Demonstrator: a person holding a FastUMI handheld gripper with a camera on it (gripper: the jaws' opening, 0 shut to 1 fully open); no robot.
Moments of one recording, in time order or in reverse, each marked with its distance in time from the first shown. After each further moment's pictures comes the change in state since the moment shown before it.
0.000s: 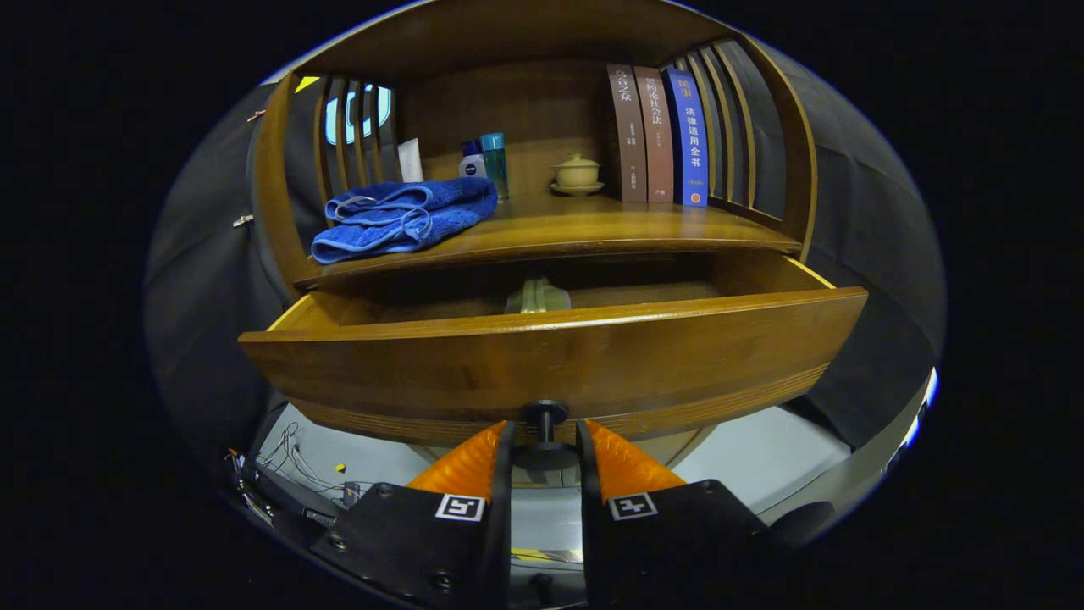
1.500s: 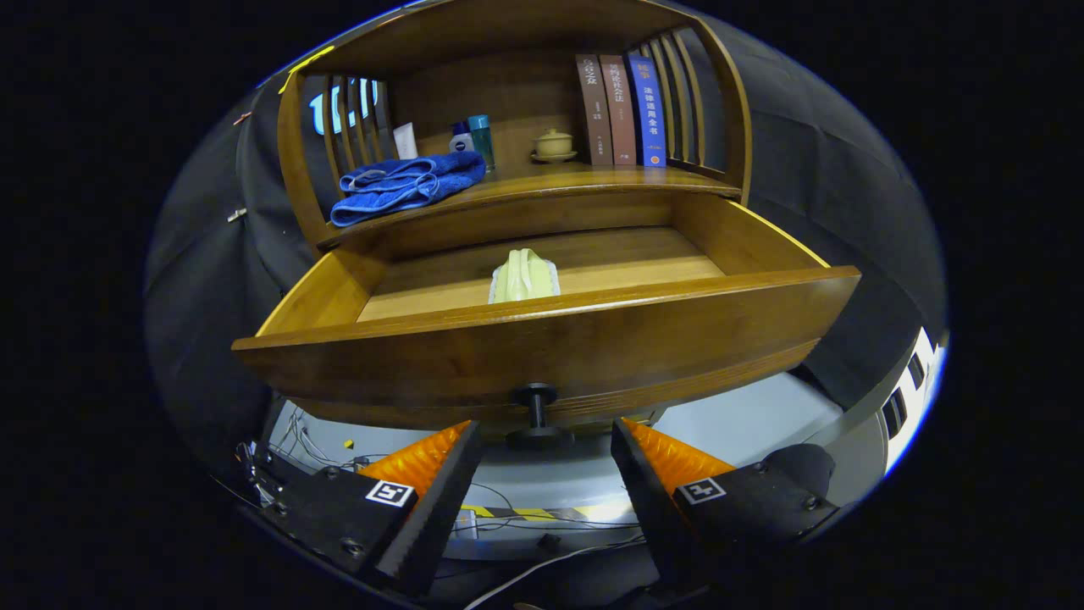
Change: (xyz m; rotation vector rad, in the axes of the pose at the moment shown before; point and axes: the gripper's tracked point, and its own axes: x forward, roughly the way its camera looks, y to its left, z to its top) arm -0.079 -0.013 -0.049 0.058 0.097 -0.046
